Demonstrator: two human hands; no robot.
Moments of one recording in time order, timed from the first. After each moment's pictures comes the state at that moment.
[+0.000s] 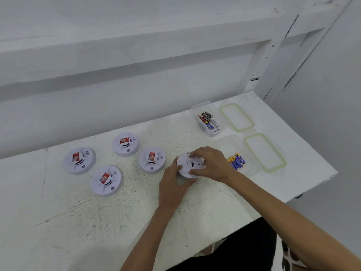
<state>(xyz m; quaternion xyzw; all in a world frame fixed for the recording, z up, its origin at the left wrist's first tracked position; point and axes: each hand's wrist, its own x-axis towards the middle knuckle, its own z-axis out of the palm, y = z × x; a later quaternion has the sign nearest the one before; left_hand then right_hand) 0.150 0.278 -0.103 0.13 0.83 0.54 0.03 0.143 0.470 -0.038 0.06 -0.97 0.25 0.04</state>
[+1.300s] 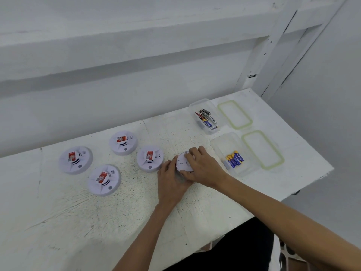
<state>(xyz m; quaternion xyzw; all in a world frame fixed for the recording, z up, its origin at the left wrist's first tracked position) 0.142 0.282 -0.102 0.15 0.87 0.47 0.01 0.143 0.442 -0.064 0.10 -0.99 0.04 0.05</state>
